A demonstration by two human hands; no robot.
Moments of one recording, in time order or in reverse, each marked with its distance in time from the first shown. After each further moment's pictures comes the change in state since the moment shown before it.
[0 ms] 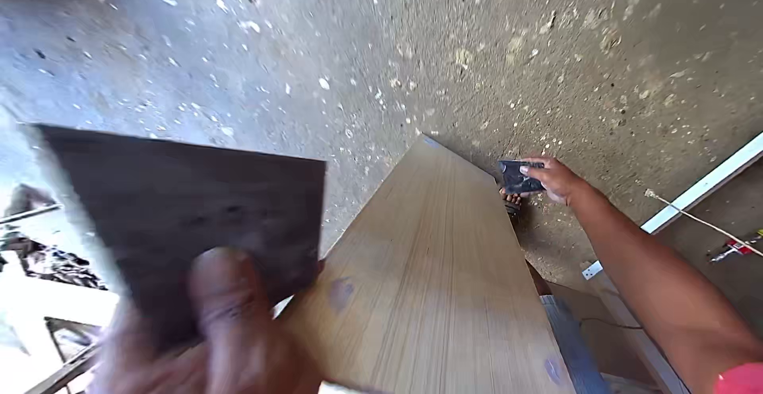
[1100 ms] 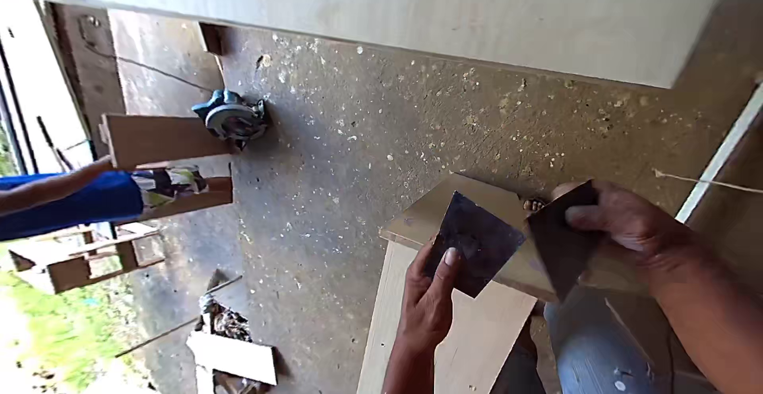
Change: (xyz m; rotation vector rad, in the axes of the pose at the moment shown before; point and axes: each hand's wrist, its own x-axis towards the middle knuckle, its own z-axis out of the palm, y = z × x) left_hand -0.108 0.079 -0.018 -0.778 -0.727 -0.008; right_hand -0.345 -0.101 0.045 0.532 -0.477 -0.684
